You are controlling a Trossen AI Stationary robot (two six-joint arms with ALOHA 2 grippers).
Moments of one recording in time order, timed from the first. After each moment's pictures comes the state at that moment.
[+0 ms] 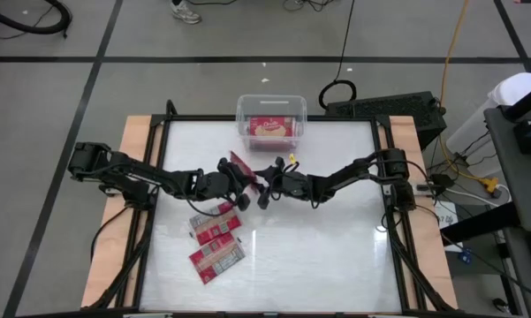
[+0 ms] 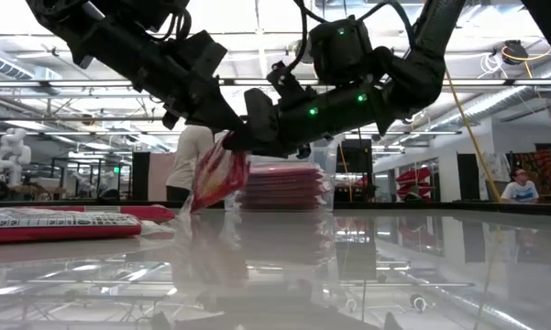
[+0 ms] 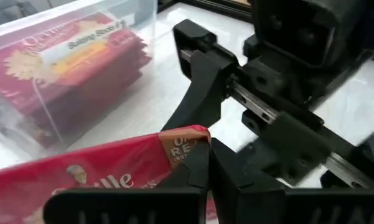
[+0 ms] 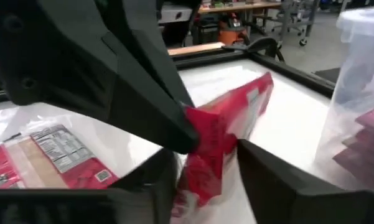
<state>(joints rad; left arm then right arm) -0.07 1.45 0.65 0.31 -0.45 -0.35 -0.02 2.01 0.90 0.90 0.34 0.13</state>
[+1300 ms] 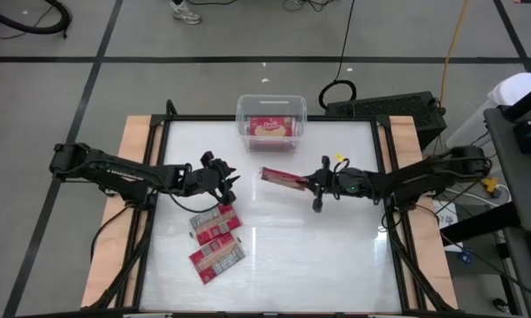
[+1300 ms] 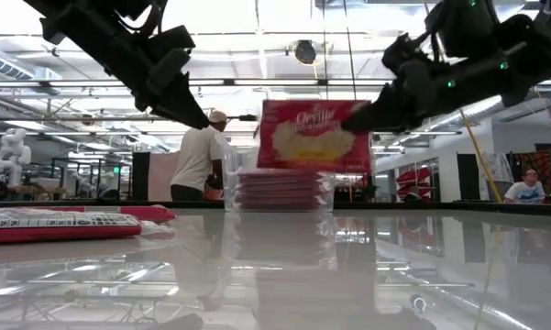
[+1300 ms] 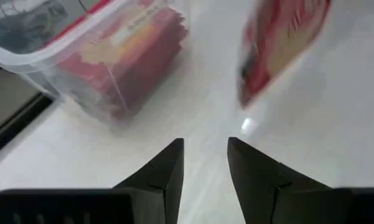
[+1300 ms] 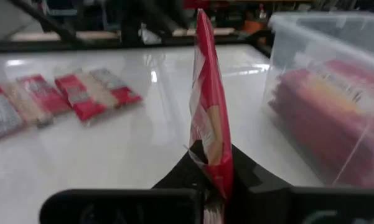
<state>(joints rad) -0.06 1.24 0.65 -0.07 -0.49 -0.26 -0.01 1.30 0.30 0.72 0.22 0.04</state>
